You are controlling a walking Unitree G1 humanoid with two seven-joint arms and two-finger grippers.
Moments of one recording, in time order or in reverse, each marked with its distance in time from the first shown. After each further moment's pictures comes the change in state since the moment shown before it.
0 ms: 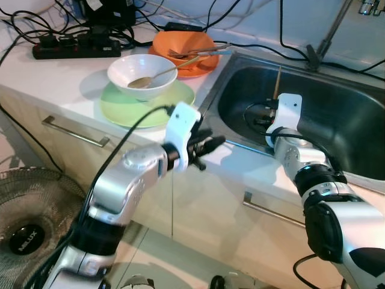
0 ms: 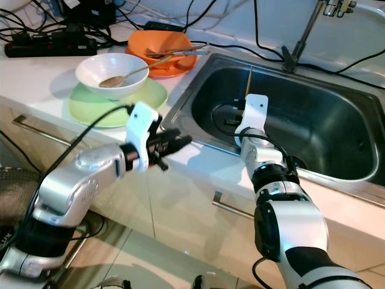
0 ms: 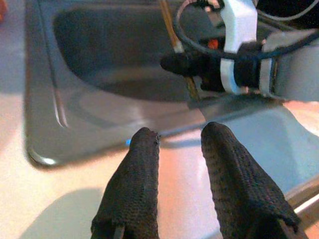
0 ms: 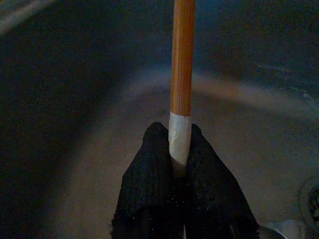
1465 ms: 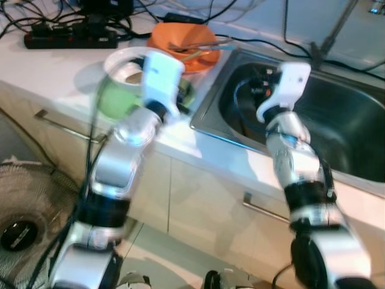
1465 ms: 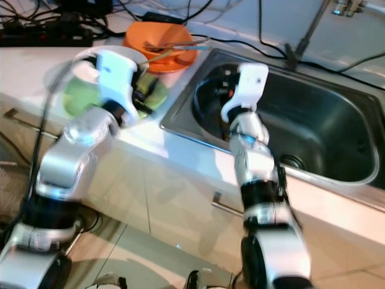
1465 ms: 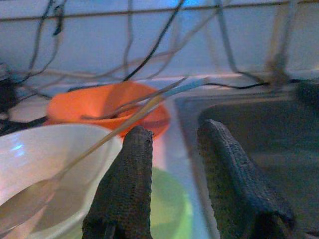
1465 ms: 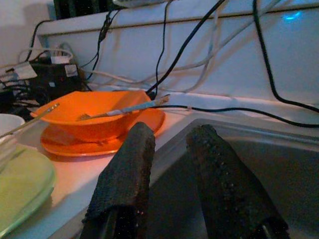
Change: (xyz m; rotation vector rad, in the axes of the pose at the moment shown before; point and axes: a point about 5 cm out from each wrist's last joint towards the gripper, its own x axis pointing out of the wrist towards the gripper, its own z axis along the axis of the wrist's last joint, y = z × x) left arm -0.002 0.051 0.067 0.200 -0.332 0.513; right arm -0.044 0.039 0.056 0.060 -0.569 0.273
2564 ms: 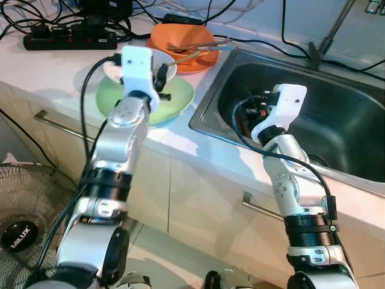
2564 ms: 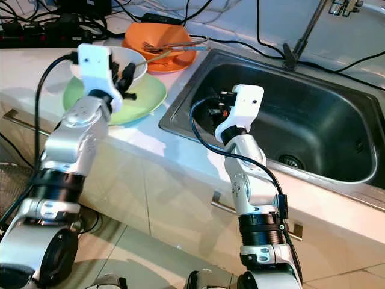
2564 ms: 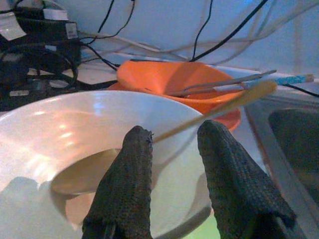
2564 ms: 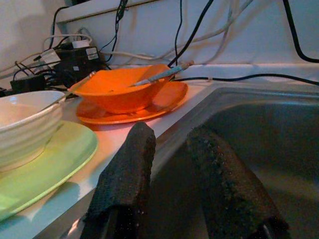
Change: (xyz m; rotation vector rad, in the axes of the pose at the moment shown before) left arm 0.015 0.039 -0.016 -0.126 0.060 0.228; right arm -0.033 0.018 -0.008 0.092 0.092 0.038
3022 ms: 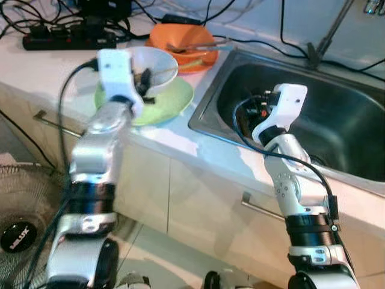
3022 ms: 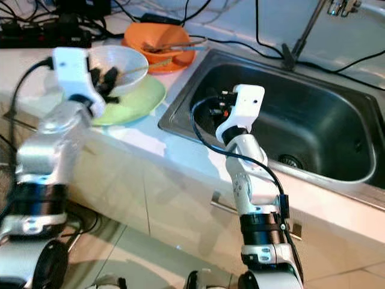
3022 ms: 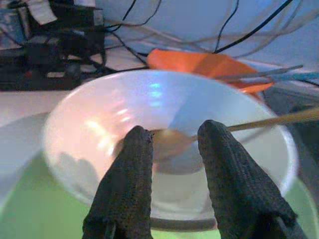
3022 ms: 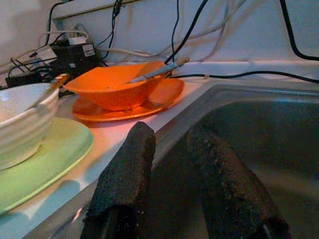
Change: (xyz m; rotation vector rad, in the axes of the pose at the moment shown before) left arm -0.022 0.027 0.002 -0.024 0.044 0.066; right arm 0.000 -0.002 -0.001 -0.003 0.014 -0.004
